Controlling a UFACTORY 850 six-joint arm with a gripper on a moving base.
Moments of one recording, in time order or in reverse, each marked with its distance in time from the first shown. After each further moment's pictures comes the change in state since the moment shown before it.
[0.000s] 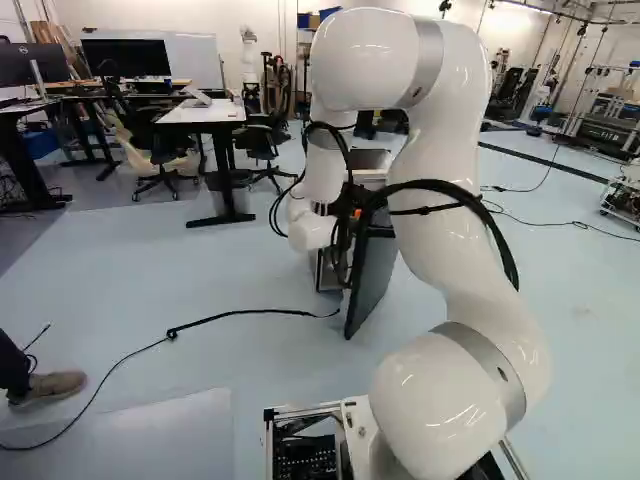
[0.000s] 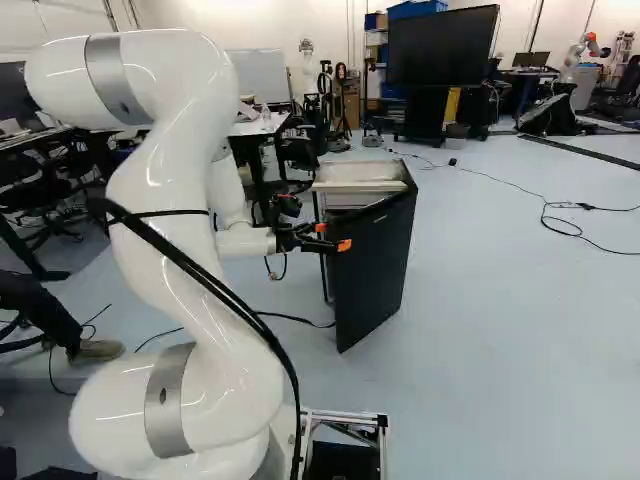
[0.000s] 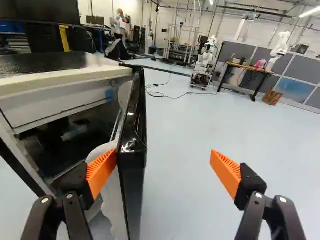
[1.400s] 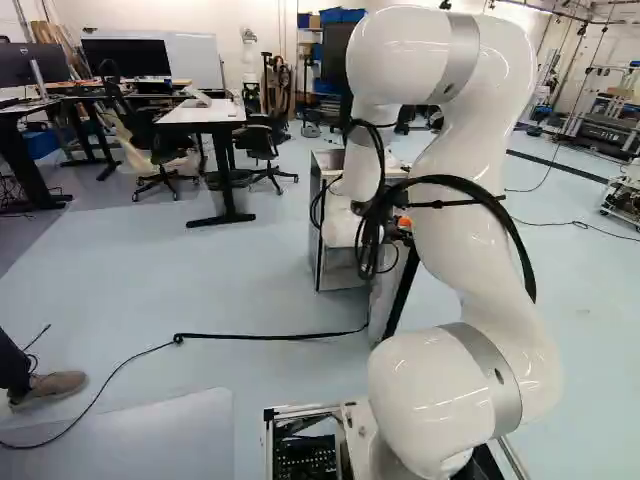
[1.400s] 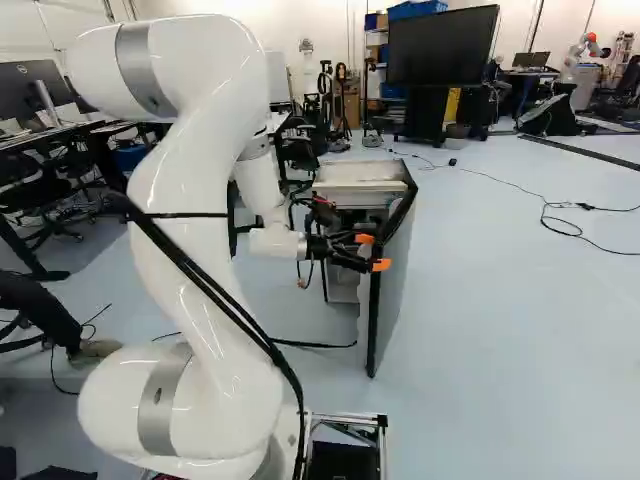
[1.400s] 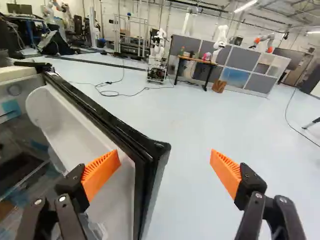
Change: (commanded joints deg) arm -14.2 0.5 0.7 4.8 1.1 0.0
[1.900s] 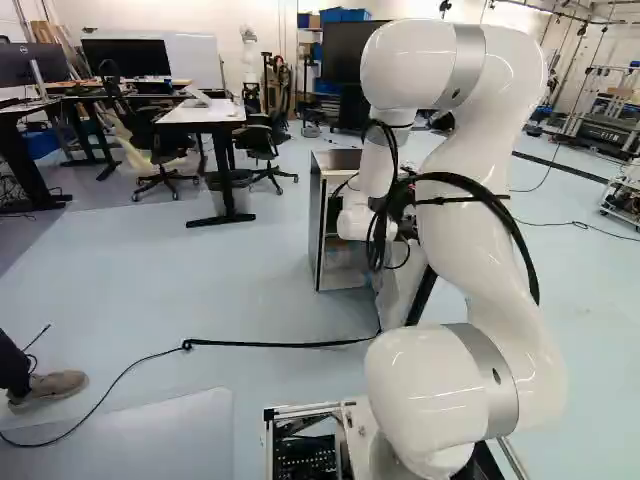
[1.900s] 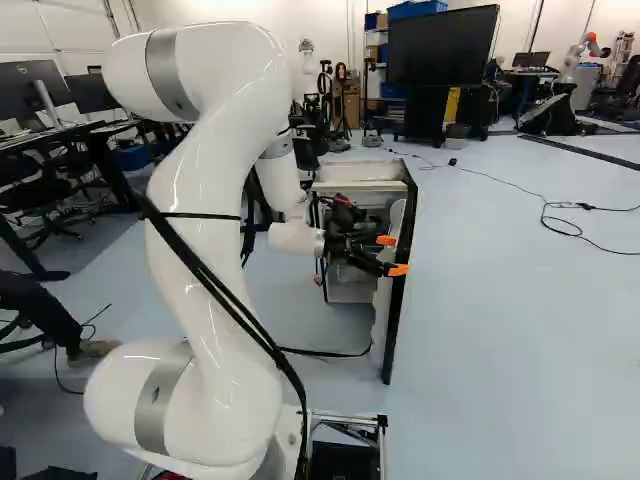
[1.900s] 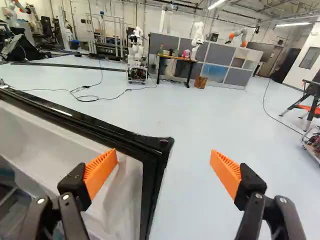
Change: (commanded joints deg) arm -6.8 -2.1 -4.0 1.5 0.7 0.0
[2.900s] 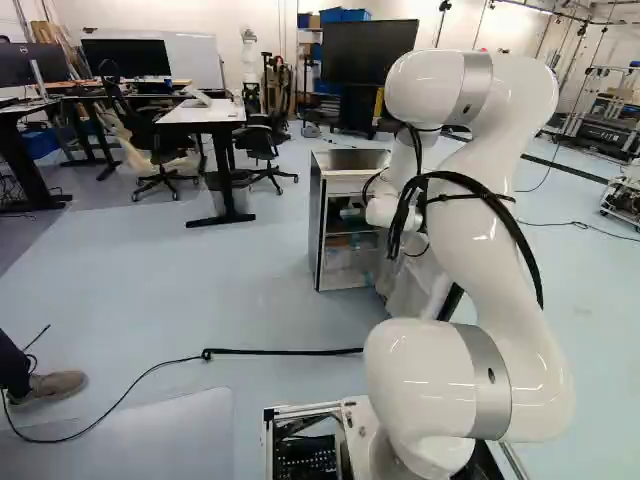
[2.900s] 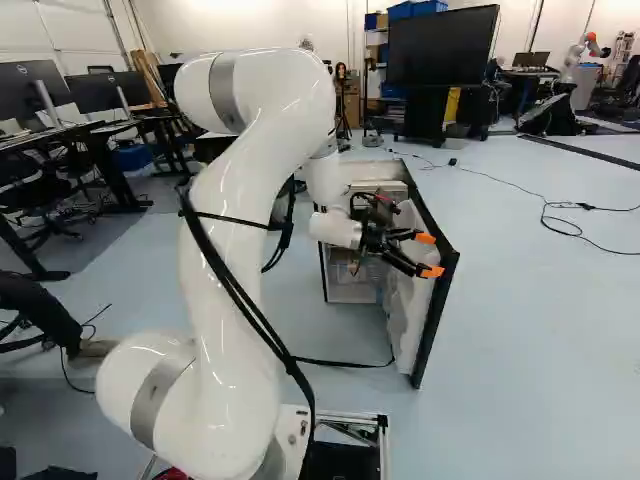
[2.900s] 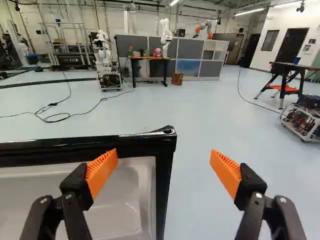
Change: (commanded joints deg) arm -11.8 -6.5 -12.3 0.0 0.0 0.0
